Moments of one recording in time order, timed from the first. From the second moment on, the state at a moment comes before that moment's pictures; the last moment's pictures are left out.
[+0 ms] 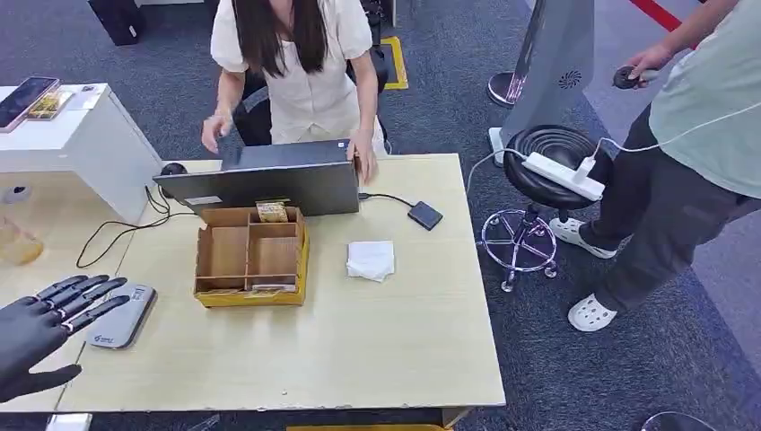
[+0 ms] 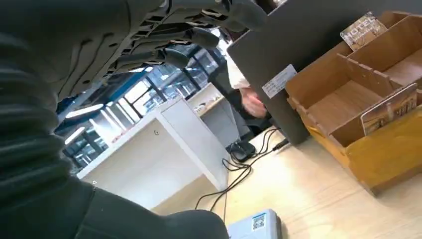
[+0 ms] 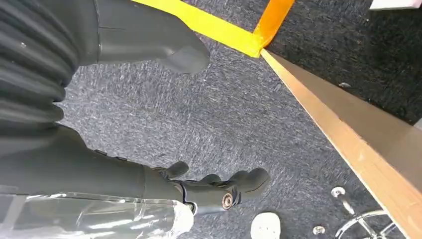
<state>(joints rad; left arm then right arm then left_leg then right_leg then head) 0.41 1.05 0.07 -1.91 -0.94 -0.02 -0.20 -0.06 0.05 0.06 -0.24 0.38 -0.55 -0.48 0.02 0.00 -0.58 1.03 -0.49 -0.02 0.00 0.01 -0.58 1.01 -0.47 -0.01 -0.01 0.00</state>
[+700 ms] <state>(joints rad) 0.16 0.59 -0.24 -1.82 -1.14 0.03 0.04 -0.05 0.07 0.01 -0.23 0.38 -0.58 -0.48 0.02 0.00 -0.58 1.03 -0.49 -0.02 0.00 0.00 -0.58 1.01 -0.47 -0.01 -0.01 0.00</state>
